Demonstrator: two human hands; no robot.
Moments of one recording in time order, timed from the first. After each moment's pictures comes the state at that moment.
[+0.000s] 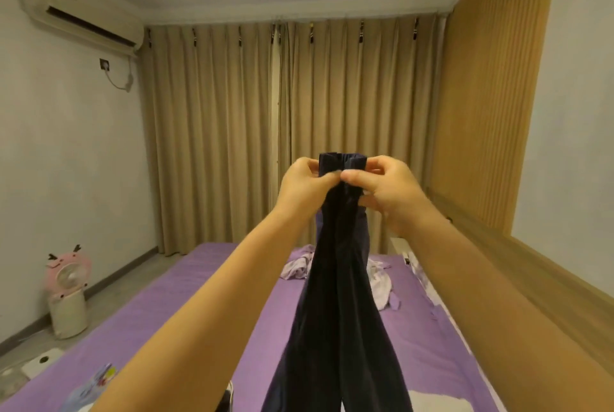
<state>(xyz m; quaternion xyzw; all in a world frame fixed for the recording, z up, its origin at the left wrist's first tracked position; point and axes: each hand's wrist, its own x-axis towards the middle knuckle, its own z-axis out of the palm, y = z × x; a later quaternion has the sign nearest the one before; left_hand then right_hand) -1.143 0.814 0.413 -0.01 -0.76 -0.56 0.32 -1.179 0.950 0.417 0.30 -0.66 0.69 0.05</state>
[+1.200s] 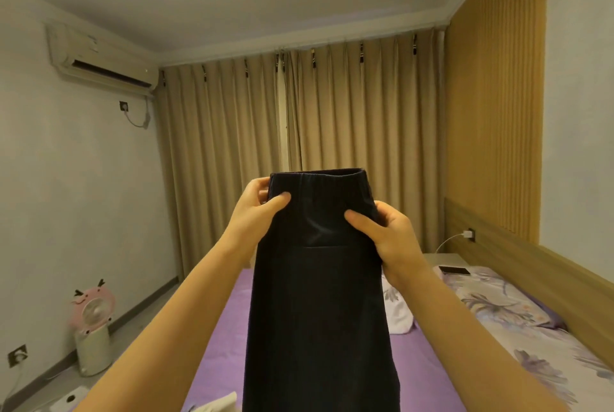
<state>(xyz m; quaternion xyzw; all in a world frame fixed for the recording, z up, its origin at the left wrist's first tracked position) -1.113 0.758 0.414 -0.01 -0.76 -0.56 0.33 -1.197 0.948 0.368 0.34 -0.51 0.79 -0.01</state>
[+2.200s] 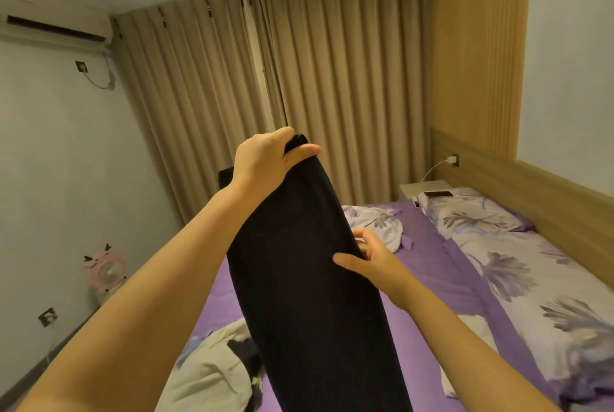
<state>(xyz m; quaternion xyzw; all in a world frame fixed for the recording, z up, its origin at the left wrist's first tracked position) -1.140 0.799 0.392 -0.12 -0.87 -0.02 0.47 -1.175 0.981 0.217 0.31 -0.63 0.70 -0.13</state>
